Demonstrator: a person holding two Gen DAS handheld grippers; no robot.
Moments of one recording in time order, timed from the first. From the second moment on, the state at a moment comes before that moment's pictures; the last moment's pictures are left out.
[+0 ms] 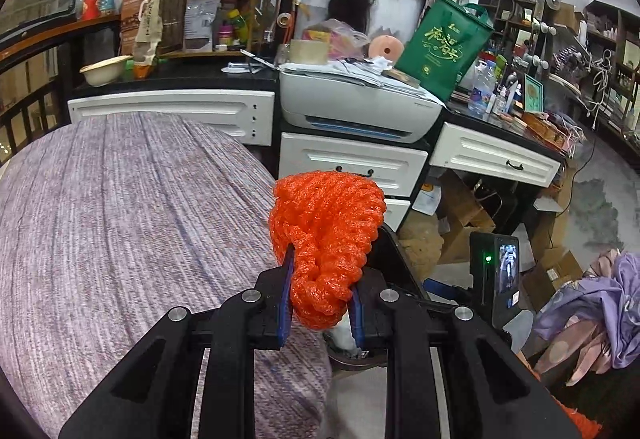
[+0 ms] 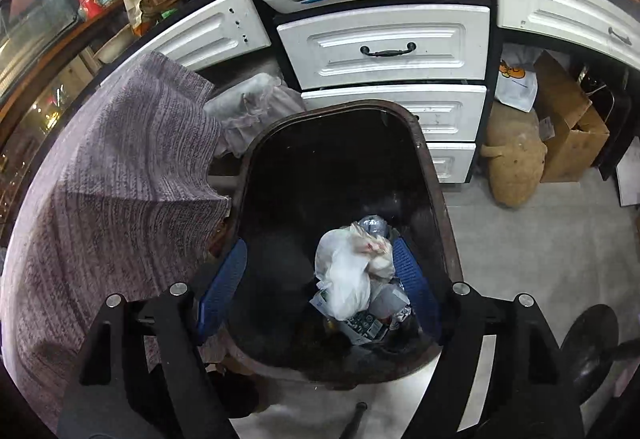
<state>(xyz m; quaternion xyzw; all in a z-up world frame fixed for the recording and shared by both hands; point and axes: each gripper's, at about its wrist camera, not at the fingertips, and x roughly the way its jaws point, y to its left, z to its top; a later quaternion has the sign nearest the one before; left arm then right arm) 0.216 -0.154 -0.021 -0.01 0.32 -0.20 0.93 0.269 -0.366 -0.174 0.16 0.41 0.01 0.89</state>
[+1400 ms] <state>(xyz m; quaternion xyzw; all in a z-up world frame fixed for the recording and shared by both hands) 0.234 -0.258 -0.080 0.05 0.40 -0.28 0.87 0.163 -0.448 -0.097 0.18 0.30 -0.12 0.93</state>
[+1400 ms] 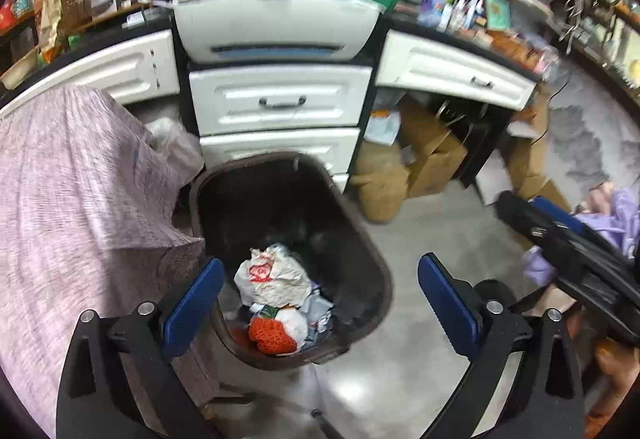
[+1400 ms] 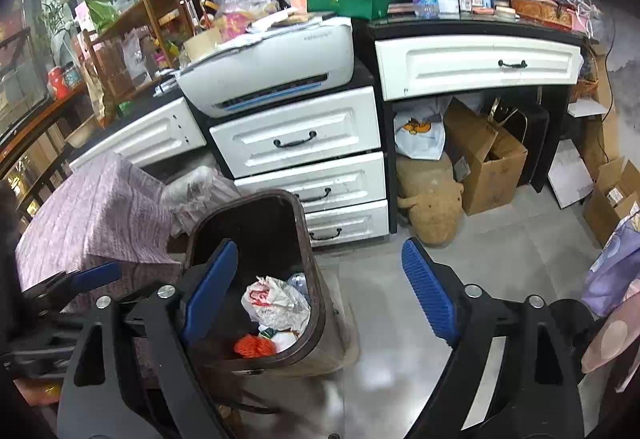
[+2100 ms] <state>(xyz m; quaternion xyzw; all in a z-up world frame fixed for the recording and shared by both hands) 0.098 -0.091 -0.011 0.07 0.24 -0.14 0.96 0.088 -0.295 -0.021 0.14 0.20 -0.03 0.97</state>
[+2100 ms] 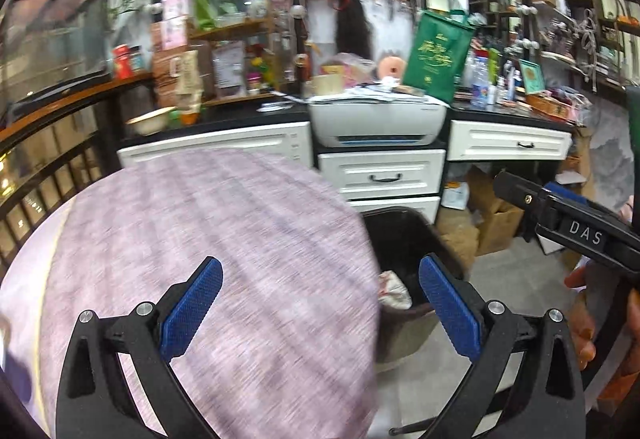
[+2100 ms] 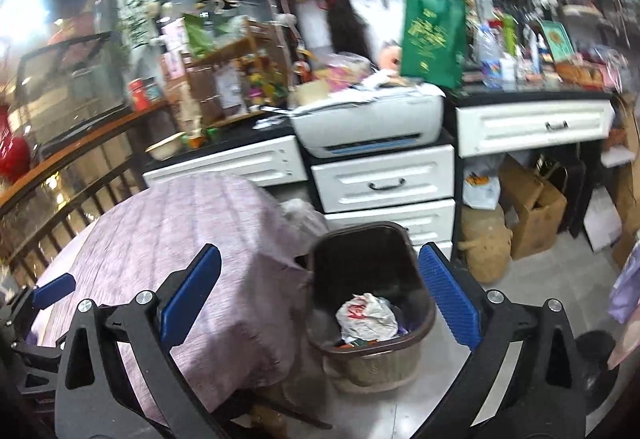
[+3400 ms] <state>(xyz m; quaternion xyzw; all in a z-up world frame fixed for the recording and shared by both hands) 0.003 0.008 0.001 -0.02 0.17 0.01 0.98 -0.012 -0.201 -0.022 0.03 0.09 0.03 0.99</state>
